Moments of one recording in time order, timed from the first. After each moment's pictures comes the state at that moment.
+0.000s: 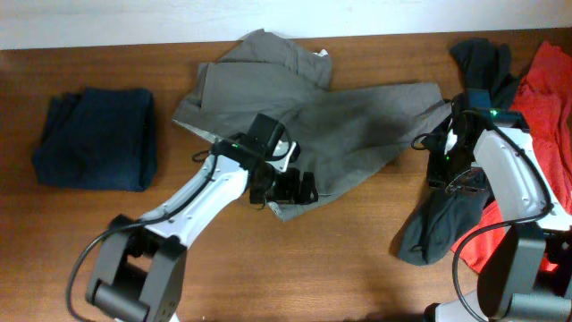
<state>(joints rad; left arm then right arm) -0.52 1.80 1.23 -0.74 0.46 -0.35 -0.16 1.69 1.29 -1.17 0.08 0.13</state>
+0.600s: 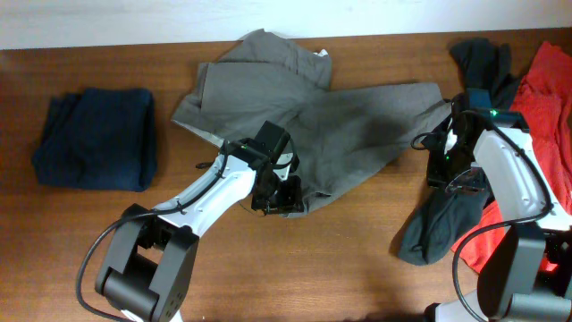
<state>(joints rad) -0.54 1.85 1.22 -0.79 0.46 -0.43 -0.16 1.69 1.29 -1.17 0.08 0.13</state>
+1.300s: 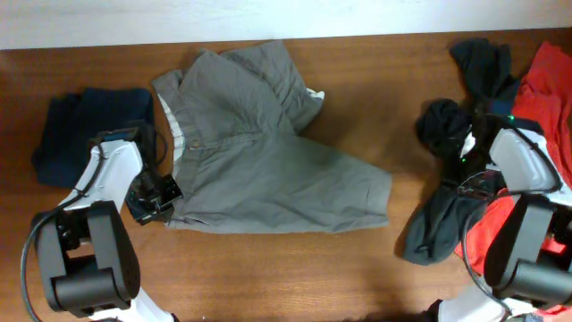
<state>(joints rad) 0.11 1.85 1.22 -1.17 -0.02 -0.43 -0.32 1.82 1.25 -1.01 0.02 0.10</state>
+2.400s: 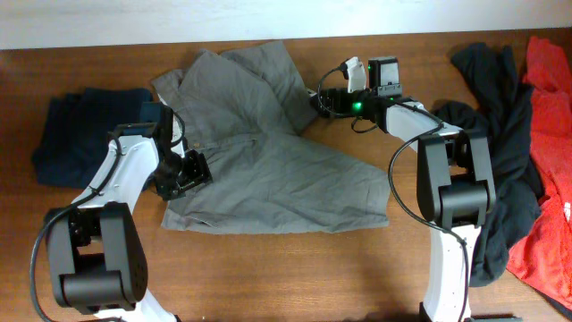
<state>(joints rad) 0.02 1.85 1.25 -0.94 0.21 -0.33 0.11 2.31 1.56 -0.07 -0.60 0.17</state>
